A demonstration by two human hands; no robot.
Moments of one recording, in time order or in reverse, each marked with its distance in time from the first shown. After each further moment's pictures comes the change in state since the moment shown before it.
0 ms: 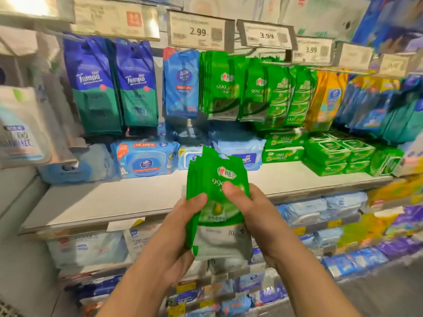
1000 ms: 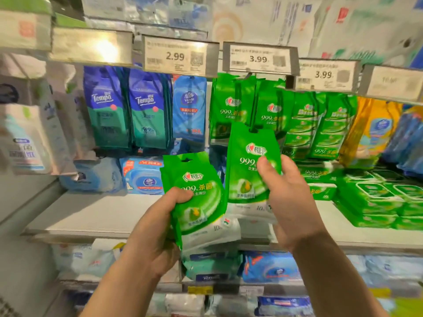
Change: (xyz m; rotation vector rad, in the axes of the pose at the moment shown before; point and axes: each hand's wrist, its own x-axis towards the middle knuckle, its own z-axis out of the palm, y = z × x) left_hand 0.080 0.040 0.062 0.062 0.838 0.246; right_hand 0.093 -0.050 -0.083 0.131 -0.047 -0.329
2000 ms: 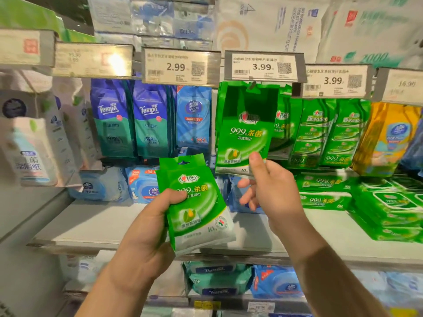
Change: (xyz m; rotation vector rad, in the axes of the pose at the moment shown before) left_hand 0.015 -0.003 -0.017 -0.172 -0.274 -0.016; right_hand 0.052 0.022 0.015 -0.113 0.016 0.066
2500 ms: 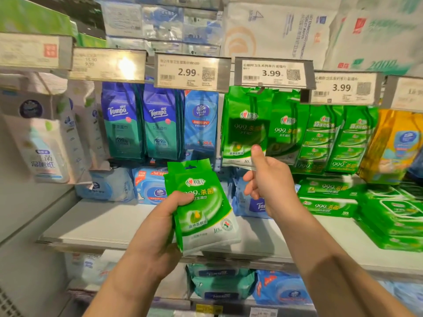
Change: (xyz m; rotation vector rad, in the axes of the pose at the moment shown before) left_hand 0.023 0.015 0.010 0.132 0.080 0.033; right_hand 0.038 0.003 0.013 -0.011 0.045 0.072
